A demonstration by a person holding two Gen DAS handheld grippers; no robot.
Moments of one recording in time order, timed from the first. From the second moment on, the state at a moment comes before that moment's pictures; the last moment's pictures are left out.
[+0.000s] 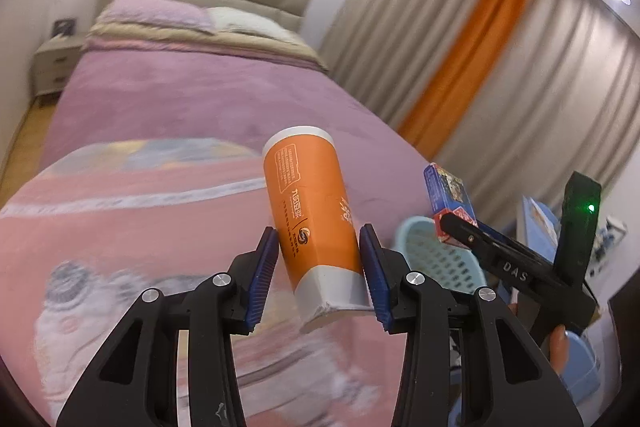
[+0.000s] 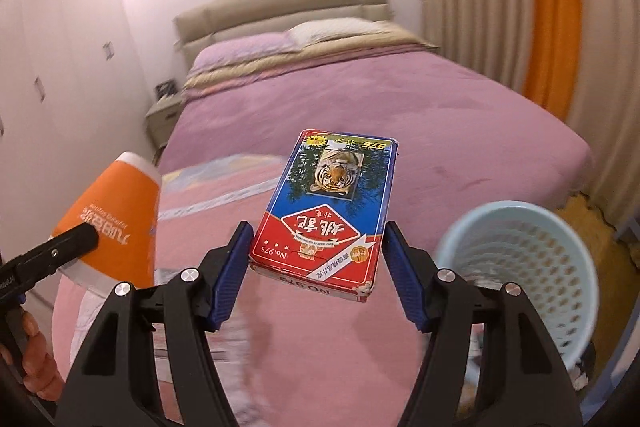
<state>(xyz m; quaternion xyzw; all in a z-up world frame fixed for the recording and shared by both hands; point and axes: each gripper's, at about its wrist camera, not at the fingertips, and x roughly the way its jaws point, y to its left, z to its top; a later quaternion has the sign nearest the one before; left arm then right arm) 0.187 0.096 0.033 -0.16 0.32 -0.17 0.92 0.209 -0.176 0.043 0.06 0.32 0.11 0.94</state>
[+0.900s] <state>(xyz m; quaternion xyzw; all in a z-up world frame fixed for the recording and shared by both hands) 0.307 -0.144 -0.034 -0.11 0.41 -0.28 0.86 0.234 -0.373 -0.027 0.17 0.44 -0.03 0.88</state>
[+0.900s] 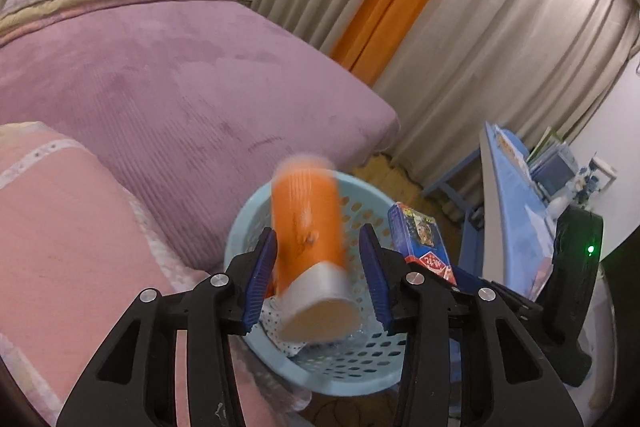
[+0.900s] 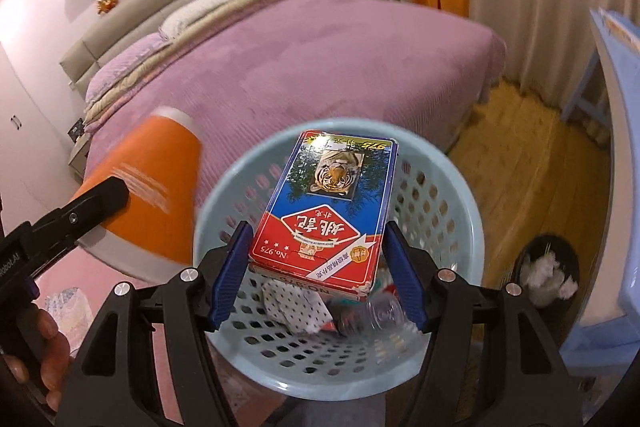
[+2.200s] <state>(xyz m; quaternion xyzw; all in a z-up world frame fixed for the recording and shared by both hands) 0.177 -0.050 -0.033 -0.06 0.28 -0.13 0.95 0.126 -0.269 0.009 0.04 0.28 -0.01 0.96</state>
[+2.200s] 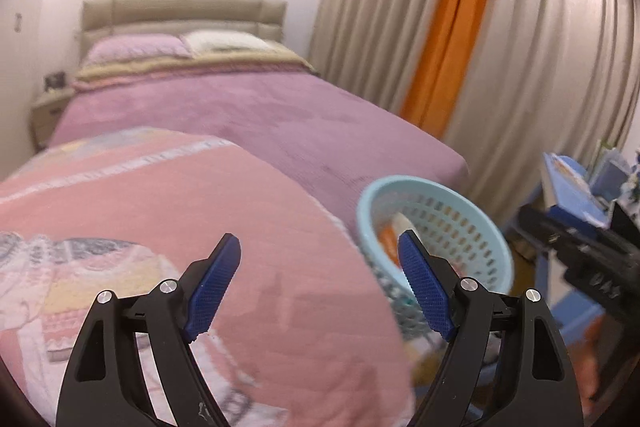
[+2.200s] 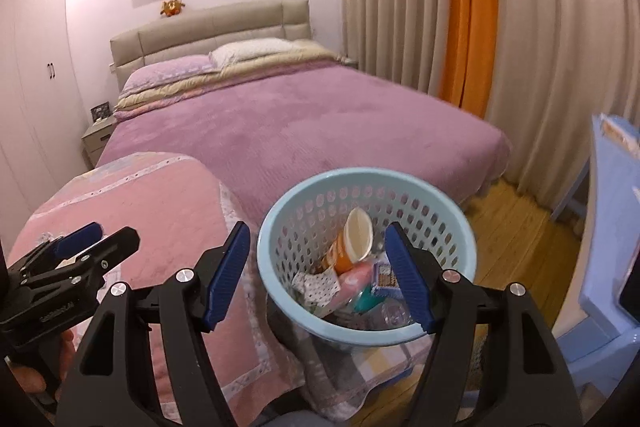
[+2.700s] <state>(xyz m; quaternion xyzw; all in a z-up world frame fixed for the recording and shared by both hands) 0.154 -0.045 -0.043 -0.04 0.21 -0.10 0.97 0.104 -0.265 -0.003 0.05 0.23 -0.05 0.97</state>
